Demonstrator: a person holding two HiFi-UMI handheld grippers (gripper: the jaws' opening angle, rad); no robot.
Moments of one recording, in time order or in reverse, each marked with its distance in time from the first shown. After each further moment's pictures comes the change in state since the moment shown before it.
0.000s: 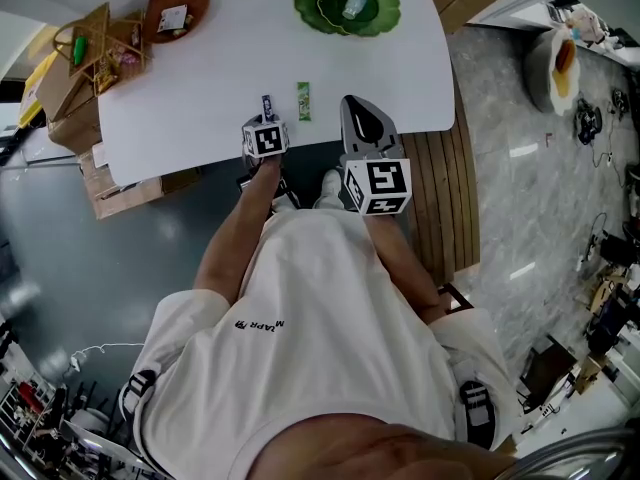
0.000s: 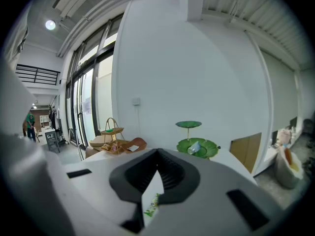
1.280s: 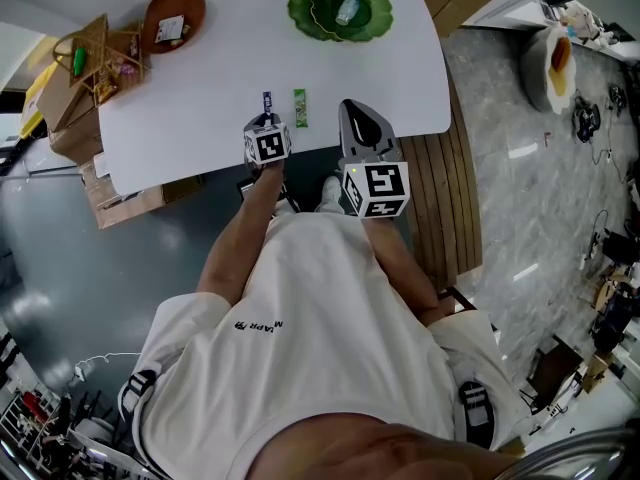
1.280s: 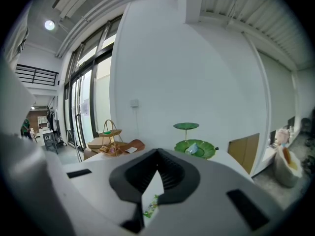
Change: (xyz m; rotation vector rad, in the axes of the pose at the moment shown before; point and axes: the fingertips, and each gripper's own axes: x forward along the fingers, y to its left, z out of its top) left arm -0.008 -0.013 0.026 0.004 -0.103 -0.007; right arm -0.006 -0.006 0.004 0.011 -0.018 -0.020
